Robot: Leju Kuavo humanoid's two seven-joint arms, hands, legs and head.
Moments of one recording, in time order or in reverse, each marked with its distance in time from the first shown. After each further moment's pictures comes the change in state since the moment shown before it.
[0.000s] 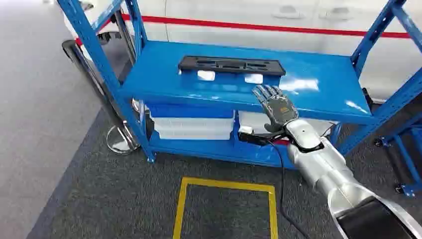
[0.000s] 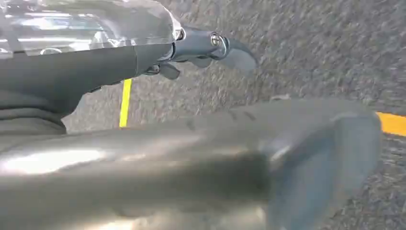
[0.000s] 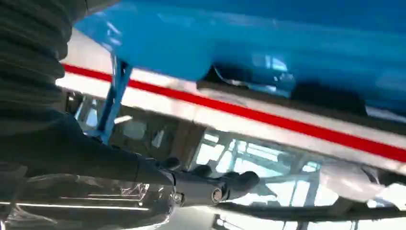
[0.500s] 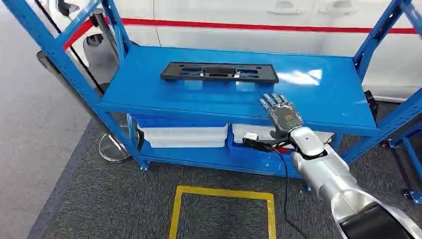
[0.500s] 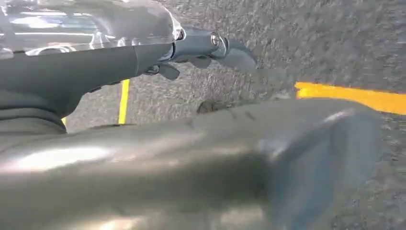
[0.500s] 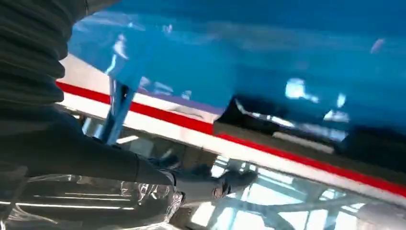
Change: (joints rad) left arm -0.003 0.000 -0.003 0.003 -0.021 -0.006 0.024; right arm 0.043 -0.029 0.020 -0.004 -0.001 -0.021 0.023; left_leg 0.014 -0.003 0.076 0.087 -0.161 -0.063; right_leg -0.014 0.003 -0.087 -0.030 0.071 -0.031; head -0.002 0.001
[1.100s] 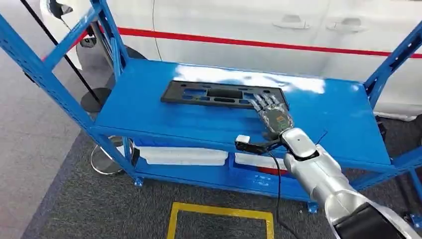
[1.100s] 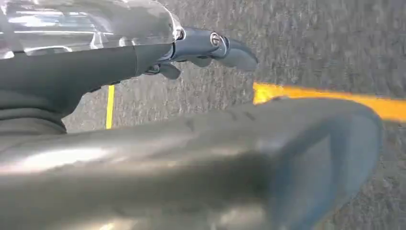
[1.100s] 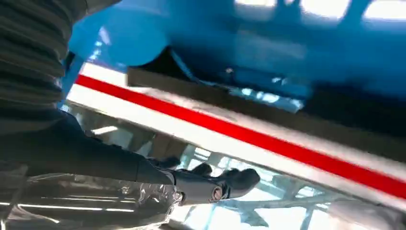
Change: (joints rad) left arm 0.017 0.000 -0.003 0.002 -0.006 -0.004 0.003; right arm 0.049 0.008 0.028 -0.016 0.000 0.017 0.003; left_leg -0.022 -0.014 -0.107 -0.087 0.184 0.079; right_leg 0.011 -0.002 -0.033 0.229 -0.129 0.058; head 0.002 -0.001
